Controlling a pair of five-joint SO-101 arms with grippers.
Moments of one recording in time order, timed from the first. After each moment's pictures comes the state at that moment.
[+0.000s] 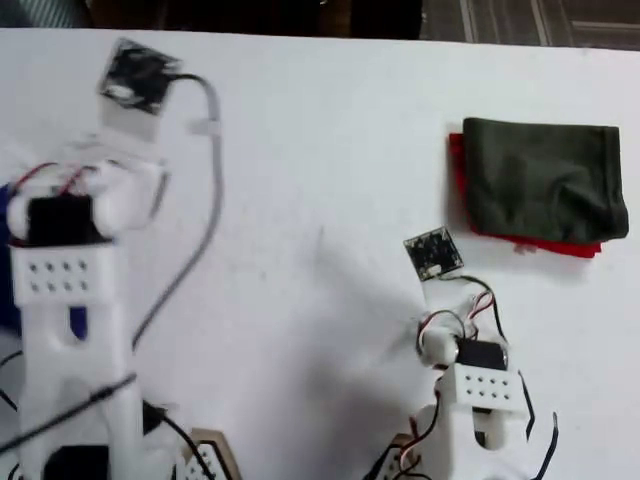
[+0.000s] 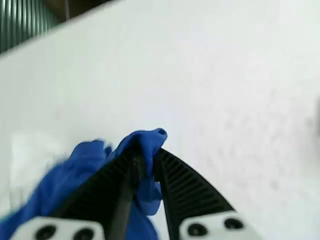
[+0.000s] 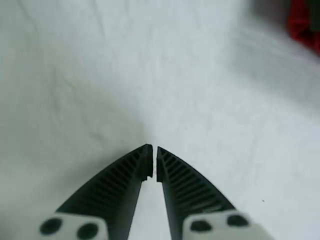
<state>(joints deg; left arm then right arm) -7.9 -31.5 10.8 71.8 -20.2 3.3 -58.2 84.4 43.8 28.6</state>
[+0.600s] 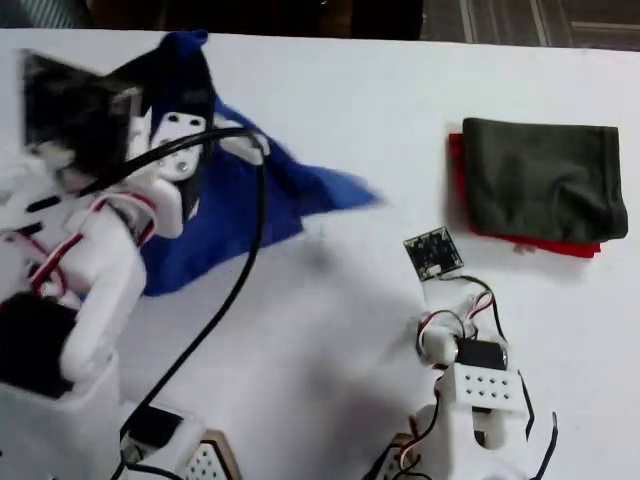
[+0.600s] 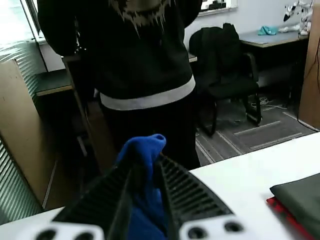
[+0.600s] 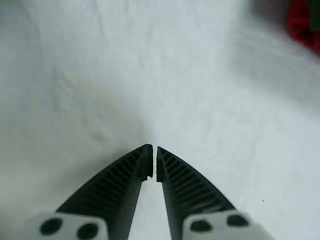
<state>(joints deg) 7.9 -42.2 -7.3 62.2 -5.8 3.3 -58.2 84.4 43.8 28.6</state>
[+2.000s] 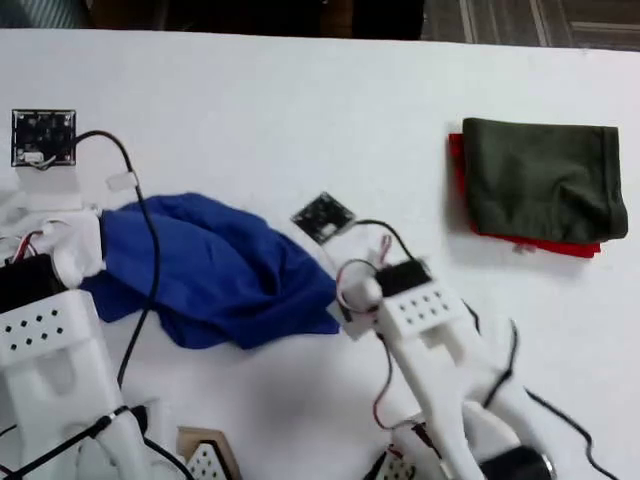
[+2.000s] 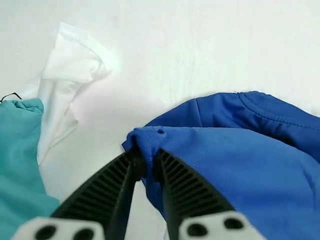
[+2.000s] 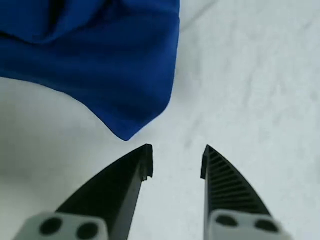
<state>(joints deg) -29.9 -42.5 36.1 61.6 -15.1 -27.8 -26.9 48.7 64.0 19.7</state>
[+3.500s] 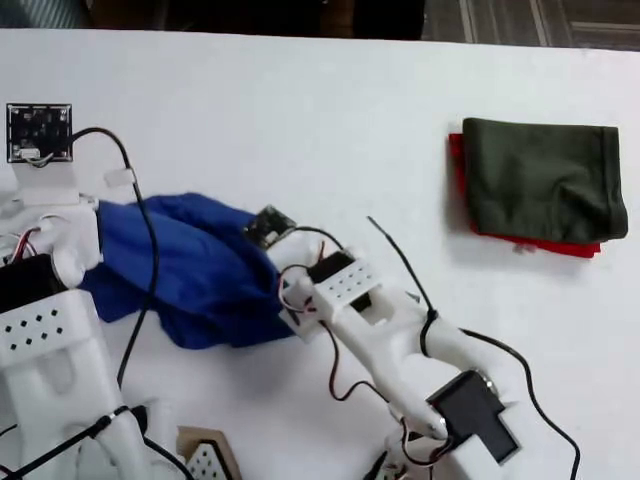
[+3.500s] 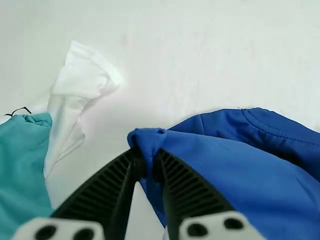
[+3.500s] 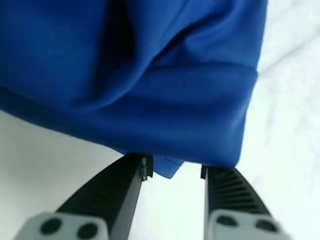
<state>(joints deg) -29.9 -42.5 36.1 58.2 -15.1 -38.9 -5.5 41.3 56.0 11.8</state>
